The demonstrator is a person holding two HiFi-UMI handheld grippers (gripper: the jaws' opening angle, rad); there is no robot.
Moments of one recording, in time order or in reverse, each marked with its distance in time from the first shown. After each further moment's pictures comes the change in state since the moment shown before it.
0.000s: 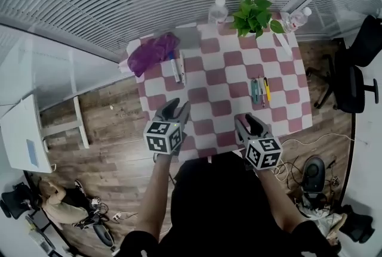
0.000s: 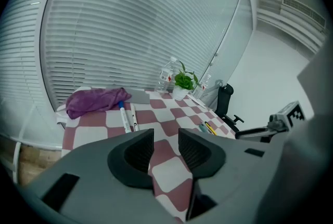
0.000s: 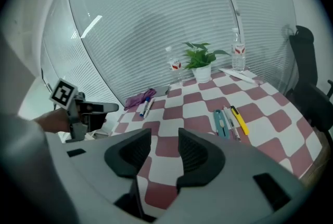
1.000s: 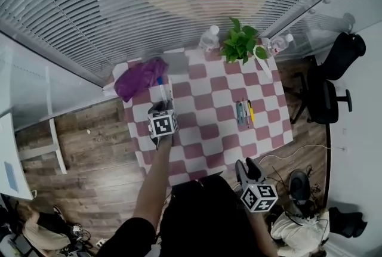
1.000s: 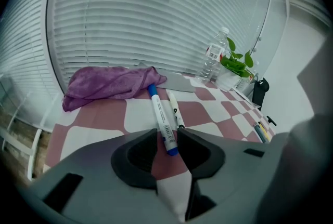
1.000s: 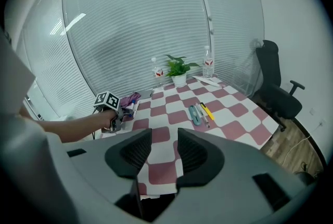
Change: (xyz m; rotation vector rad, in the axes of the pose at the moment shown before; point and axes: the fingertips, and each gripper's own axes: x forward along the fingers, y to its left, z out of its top) left arm 0.115 0.121 -0.018 -0.101 0.091 0.260; right arm -0.083 0.020 -0.025 0.086 -0.062 -0.268
